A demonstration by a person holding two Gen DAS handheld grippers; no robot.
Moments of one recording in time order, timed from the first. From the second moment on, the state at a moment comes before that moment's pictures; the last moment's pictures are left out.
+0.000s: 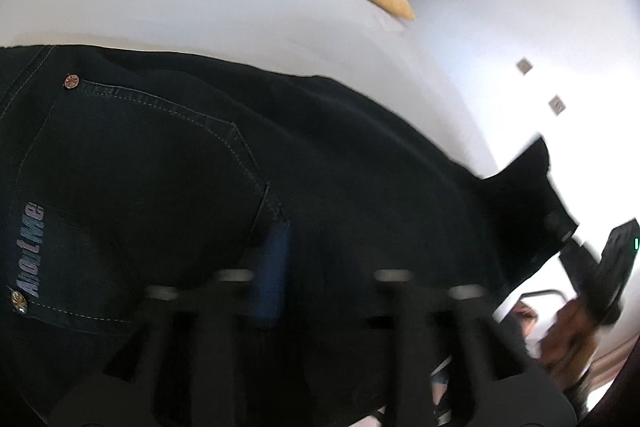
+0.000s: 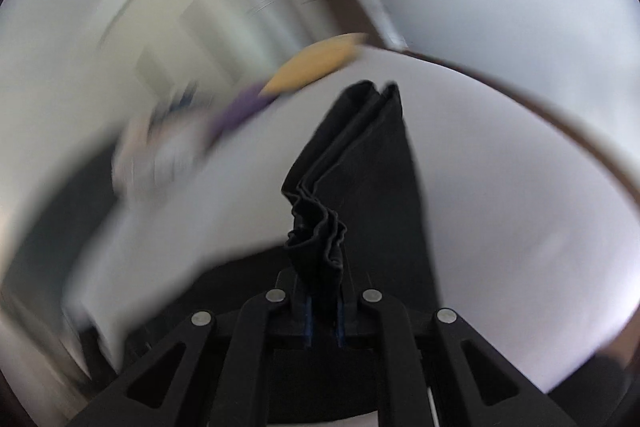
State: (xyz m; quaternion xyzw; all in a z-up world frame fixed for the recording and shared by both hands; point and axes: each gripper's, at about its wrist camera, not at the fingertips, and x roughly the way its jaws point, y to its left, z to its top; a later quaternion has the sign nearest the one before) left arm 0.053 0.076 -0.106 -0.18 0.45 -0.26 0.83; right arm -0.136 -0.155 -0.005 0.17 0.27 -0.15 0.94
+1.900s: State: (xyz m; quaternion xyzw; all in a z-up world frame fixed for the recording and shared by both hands) left arm 0.134 0.062 -0.081 -0.16 0.55 -0.34 0.75; right arm -0.067 0.052 -0.094 -0.27 0.35 0.01 0.90
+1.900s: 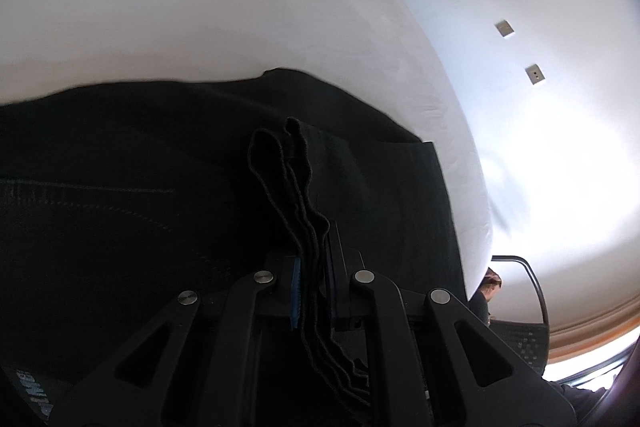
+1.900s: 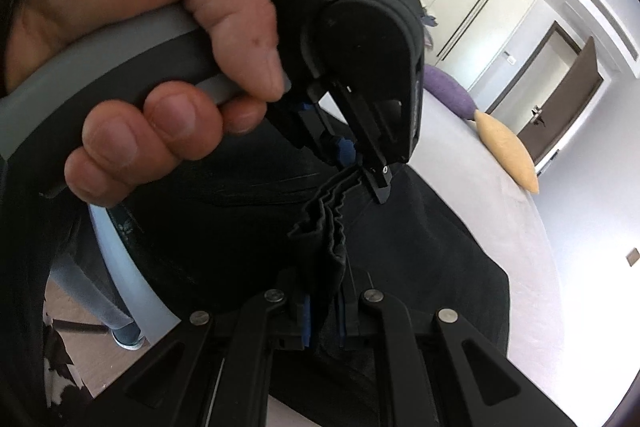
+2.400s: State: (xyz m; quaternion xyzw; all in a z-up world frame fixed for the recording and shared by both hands) left arm 0.127 0.083 -0.064 -0.08 0.50 -0.24 0.83; right arm -0.094 -0.040 -0.061 -0.04 0.39 0.10 0.92
